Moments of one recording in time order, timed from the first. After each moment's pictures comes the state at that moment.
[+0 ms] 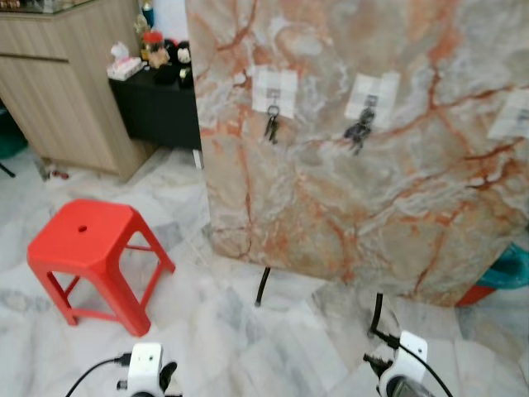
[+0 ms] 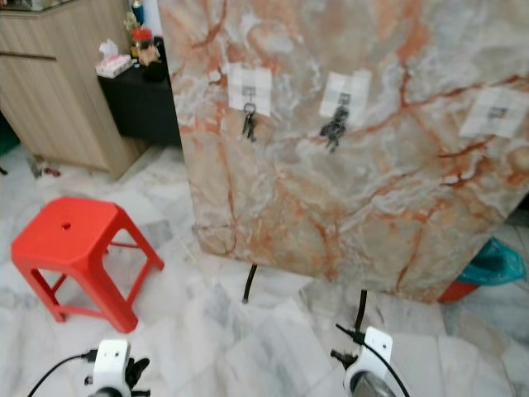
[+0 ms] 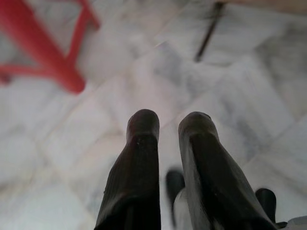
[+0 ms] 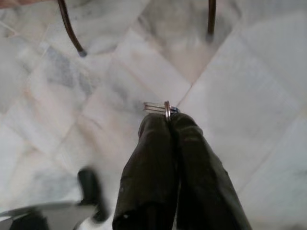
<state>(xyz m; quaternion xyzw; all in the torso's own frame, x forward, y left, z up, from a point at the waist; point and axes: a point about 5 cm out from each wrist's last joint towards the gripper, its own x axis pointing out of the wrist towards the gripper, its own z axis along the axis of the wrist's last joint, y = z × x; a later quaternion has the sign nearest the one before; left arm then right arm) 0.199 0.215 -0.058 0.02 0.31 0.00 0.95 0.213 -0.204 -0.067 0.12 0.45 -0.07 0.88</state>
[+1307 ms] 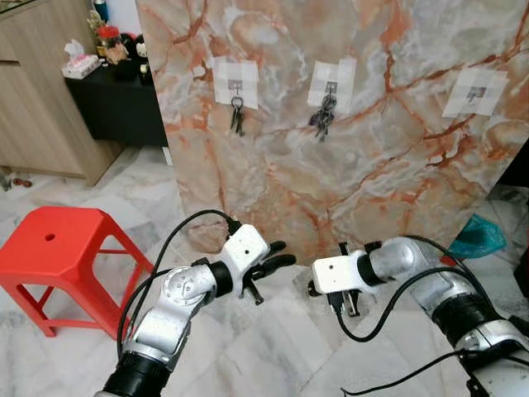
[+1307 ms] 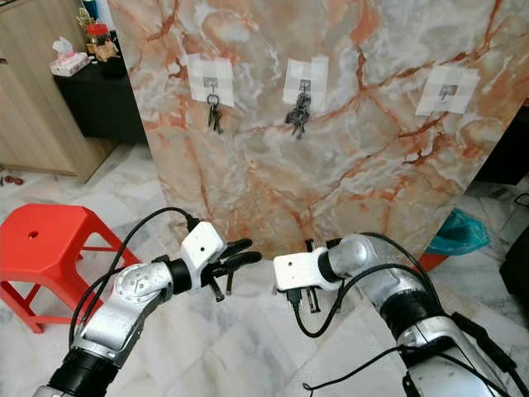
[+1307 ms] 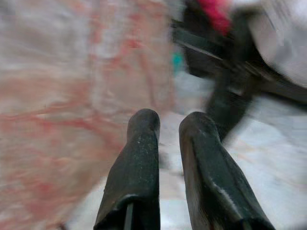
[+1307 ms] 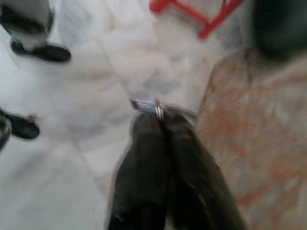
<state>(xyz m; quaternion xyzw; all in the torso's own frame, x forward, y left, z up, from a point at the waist) 0.285 0.083 0.124 0.14 0.02 -0.50 0.86 0.329 -0.135 0.119 -0.48 0.15 0.61 0.62</state>
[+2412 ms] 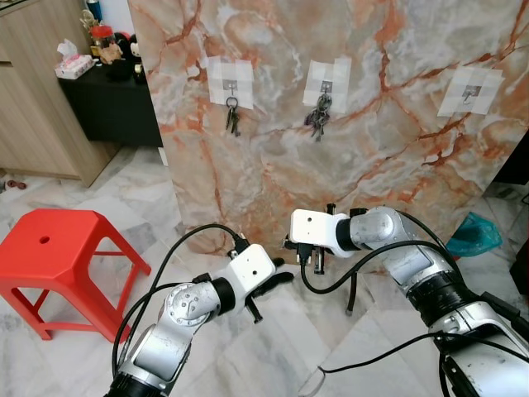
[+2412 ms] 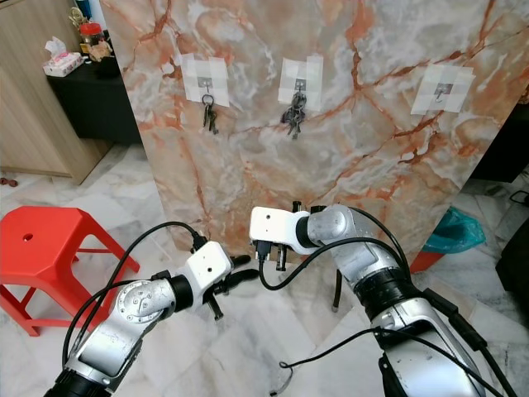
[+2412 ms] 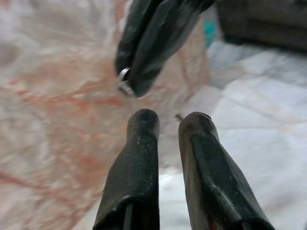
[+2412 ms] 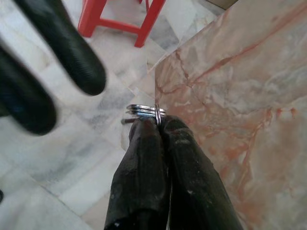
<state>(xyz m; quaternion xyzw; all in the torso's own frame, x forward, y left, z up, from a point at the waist) 0.276 0.088 0.118 0.24 0.02 -0.40 0.89 0.354 -0.106 0.148 -0.40 0.15 0.51 0.75</state>
